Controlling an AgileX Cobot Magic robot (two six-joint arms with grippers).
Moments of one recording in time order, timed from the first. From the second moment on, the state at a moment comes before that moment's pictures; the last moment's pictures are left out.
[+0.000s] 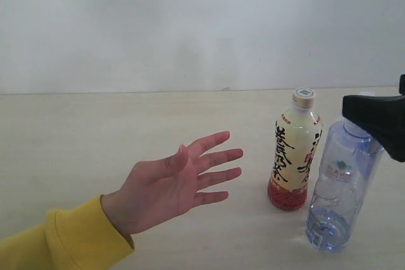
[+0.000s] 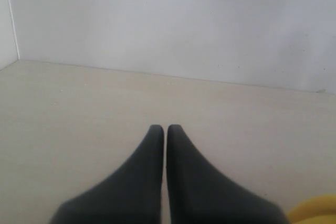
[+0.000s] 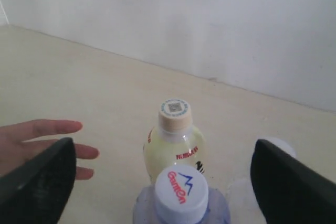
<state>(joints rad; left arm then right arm) 0.07 0.00 0.00 0.08 0.18 -0.16 -0.05 0.88 -0.48 1.59 0.58 -1.72</state>
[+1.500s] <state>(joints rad) 0.07 0.00 0.00 0.08 0.18 -0.16 0.08 1.00 -0.49 1.74 0.36 -1.86</state>
